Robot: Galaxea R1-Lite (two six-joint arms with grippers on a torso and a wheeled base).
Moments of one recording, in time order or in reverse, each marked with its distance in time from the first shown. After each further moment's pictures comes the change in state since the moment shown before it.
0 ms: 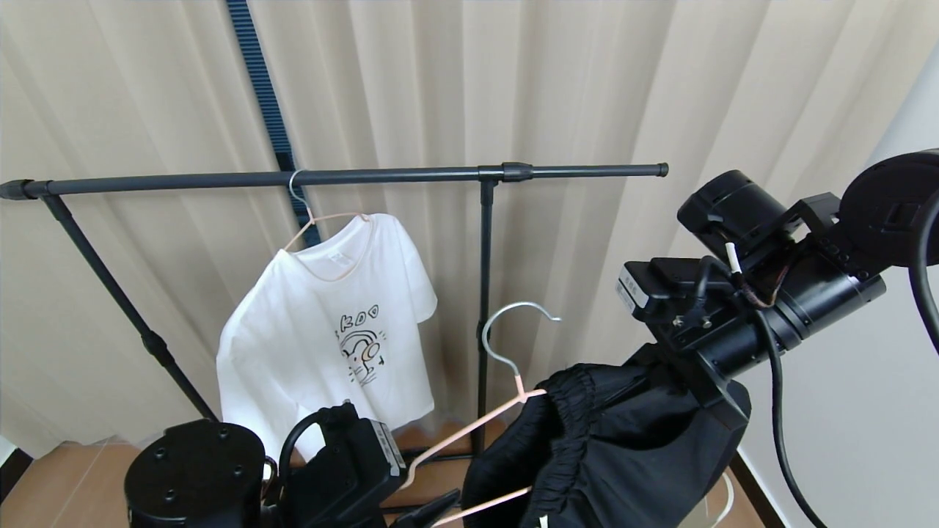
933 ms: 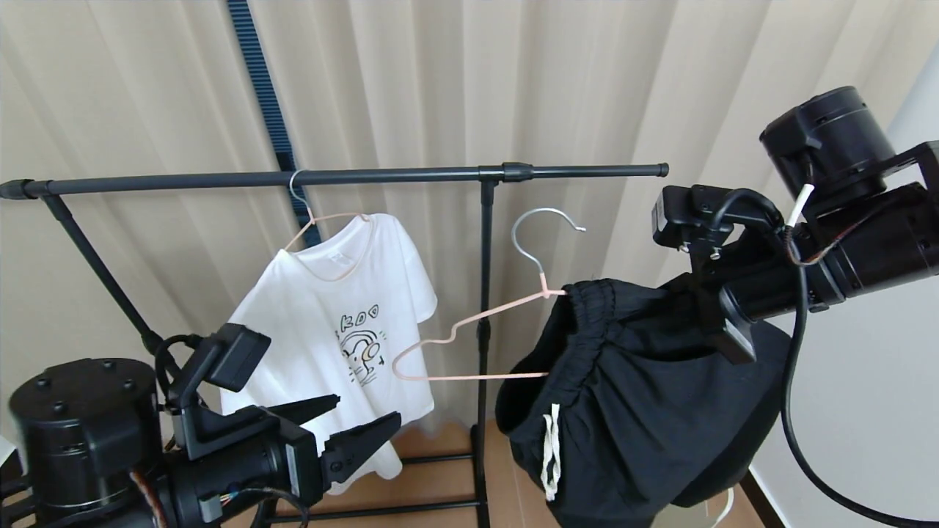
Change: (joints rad) left arm 0.279 -0.176 -0.060 0.235 -0.054 -0.604; right arm -0.032 -0.138 0.030 -0.238 -0.293 0.224
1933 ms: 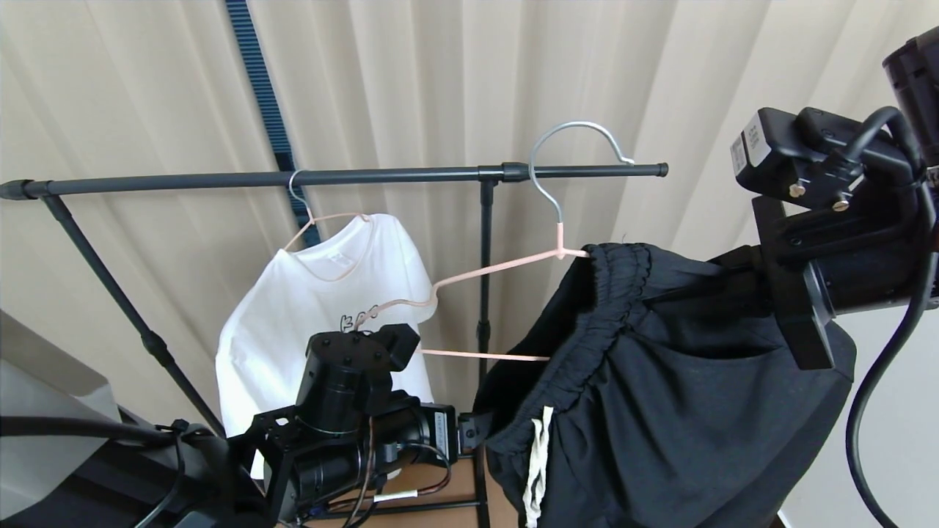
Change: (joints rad) left arm -0.167 0.407 -0.328 0.079 0.093 -0.143; right arm 0.106 -0.169 0.017 -0.005 -0.032 0.156
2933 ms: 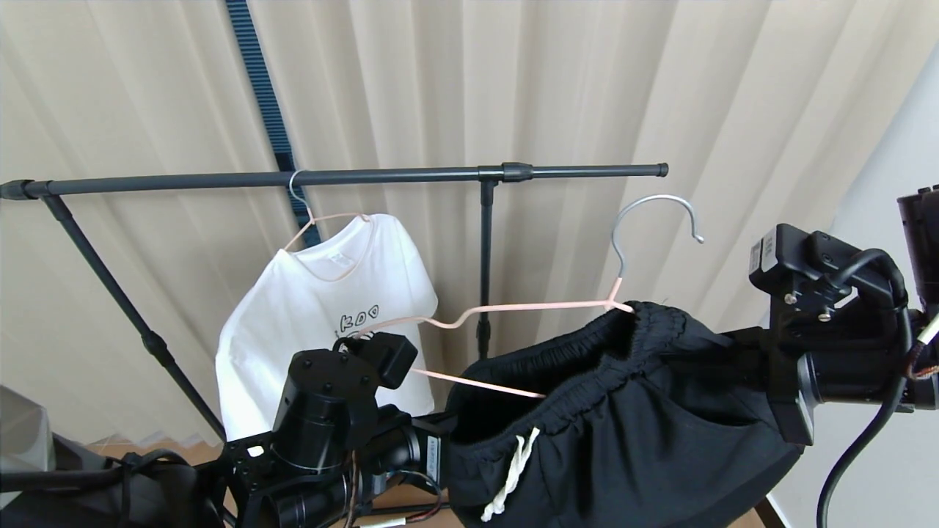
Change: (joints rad) left arm -0.050 -0.080 0.074 -0.003 0.141 0.116; right arm -0.139 -0.127 0.534 -0.473 0.020 0.130
